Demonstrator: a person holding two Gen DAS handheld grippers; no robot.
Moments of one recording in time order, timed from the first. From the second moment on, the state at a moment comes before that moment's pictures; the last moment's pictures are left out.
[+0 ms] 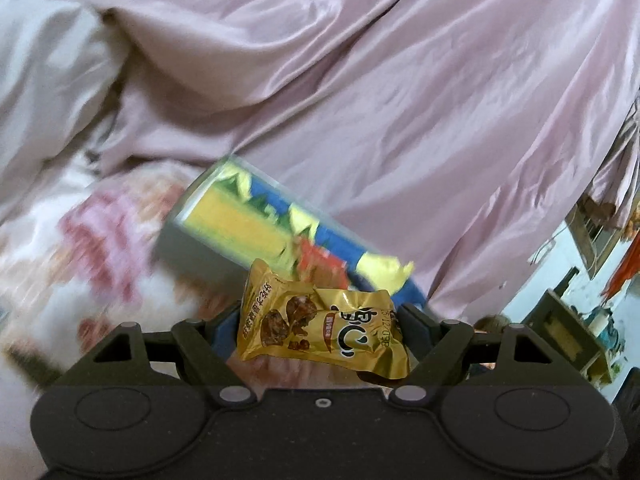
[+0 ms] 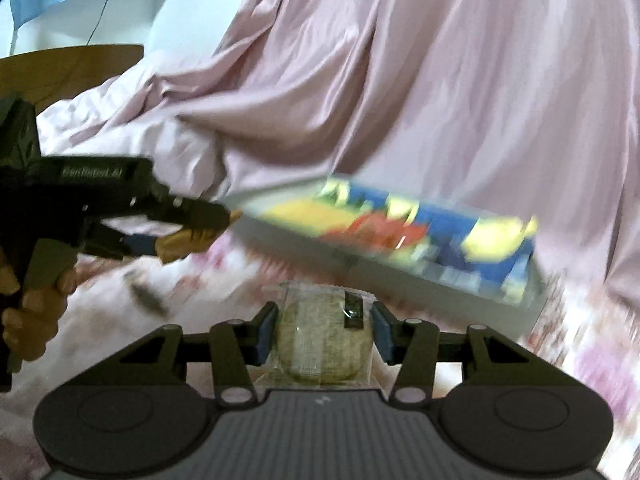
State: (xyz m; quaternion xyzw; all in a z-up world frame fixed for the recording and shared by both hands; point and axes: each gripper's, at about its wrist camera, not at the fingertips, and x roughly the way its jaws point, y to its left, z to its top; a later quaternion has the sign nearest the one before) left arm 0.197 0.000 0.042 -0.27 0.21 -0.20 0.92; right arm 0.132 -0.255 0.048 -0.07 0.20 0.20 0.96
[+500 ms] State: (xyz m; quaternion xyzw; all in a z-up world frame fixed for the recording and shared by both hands) left arm 0.288 -0.044 0.057 -0.25 0.21 -0.21 0.92; right arm 0.229 -0.280 0.067 -0.06 0.16 0.15 0.97
